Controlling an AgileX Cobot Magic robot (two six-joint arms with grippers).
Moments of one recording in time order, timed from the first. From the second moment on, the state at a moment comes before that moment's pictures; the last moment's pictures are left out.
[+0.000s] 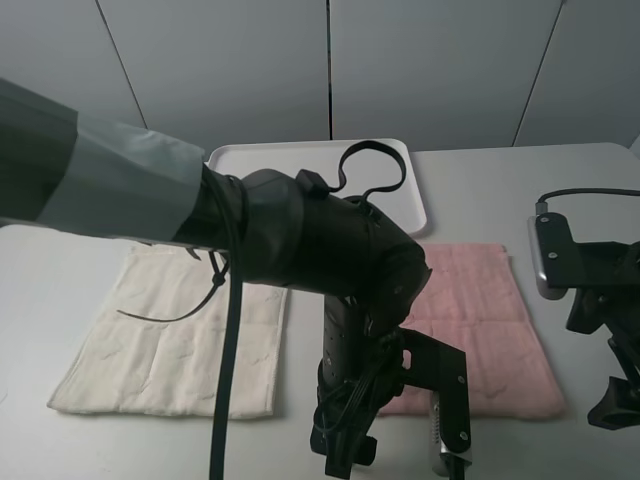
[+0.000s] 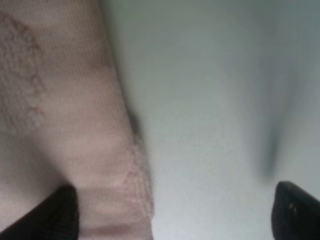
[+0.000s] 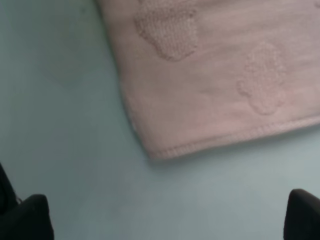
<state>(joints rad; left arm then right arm) -1.10 2.18 -1.38 -0.07 0.91 0.71 0.16 1.37 -0.52 0.09 0.86 -1.18</state>
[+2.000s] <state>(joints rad) -1.10 2.18 -1.38 -0.06 0.89 0.68 0.25 1.55 -0.38 0.17 0.57 -1.32</state>
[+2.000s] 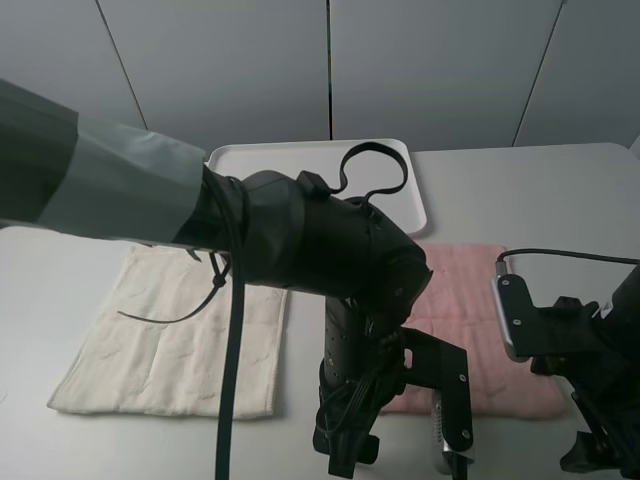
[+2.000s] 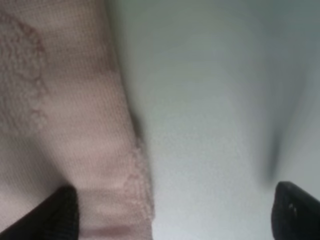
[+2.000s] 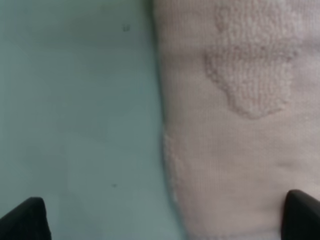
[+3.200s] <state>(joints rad) -1.10 2.19 -1.38 -0.04 0.88 0.68 0.25 1.60 -0.35 0.17 0.44 -1.35</state>
